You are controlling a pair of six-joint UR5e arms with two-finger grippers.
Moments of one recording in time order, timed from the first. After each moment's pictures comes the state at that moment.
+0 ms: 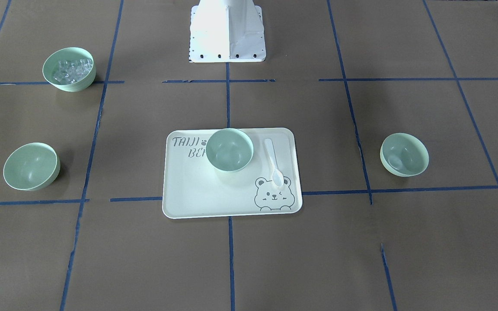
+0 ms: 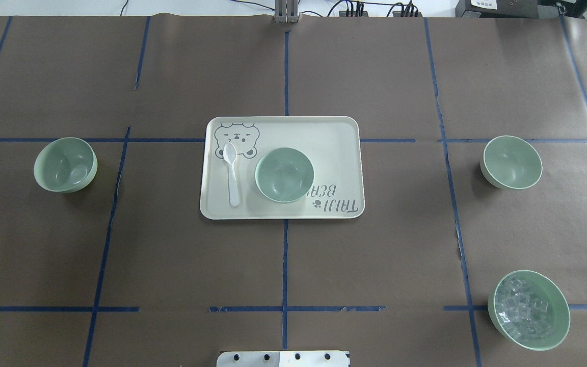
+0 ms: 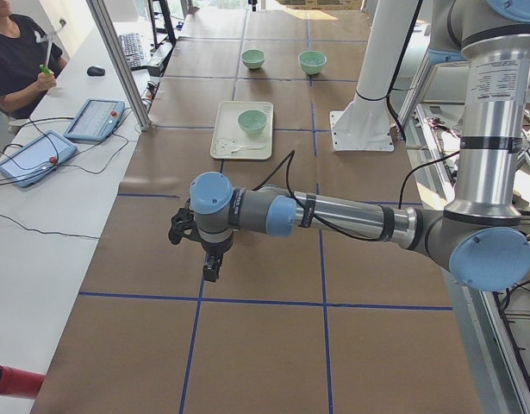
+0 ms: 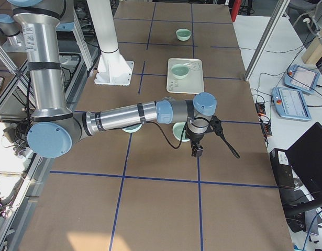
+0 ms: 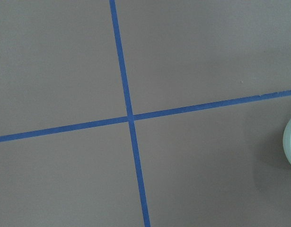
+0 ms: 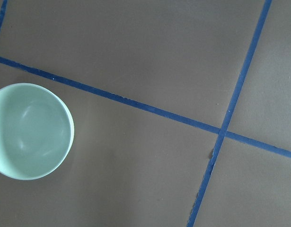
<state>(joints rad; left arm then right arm) -1.55 -1.57 -1.72 -1.58 -2.38 0.04 1.46 -1.48 1.72 -1.72 2.35 -0.17</state>
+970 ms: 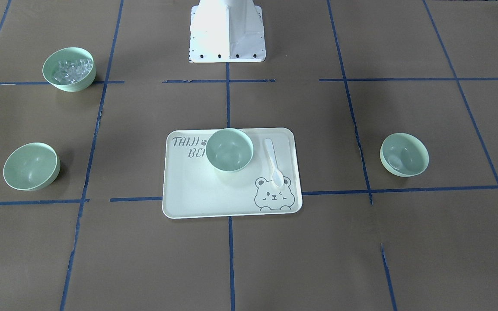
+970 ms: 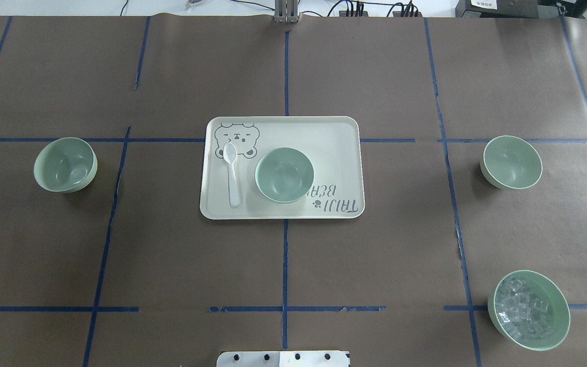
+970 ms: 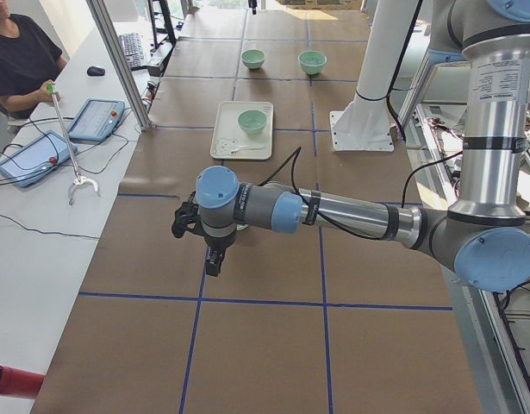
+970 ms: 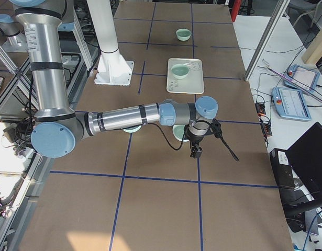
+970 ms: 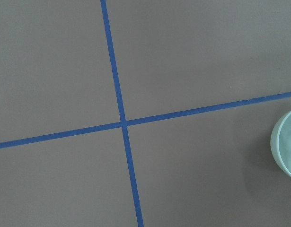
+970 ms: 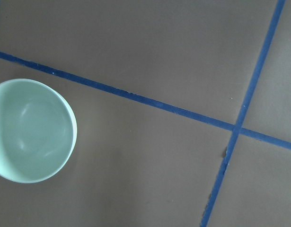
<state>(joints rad) -1.55 -1.55 -1.76 -1.60 -2.40 0.04 1.40 -1.47 1.68 -1.70 2.36 -0.11</state>
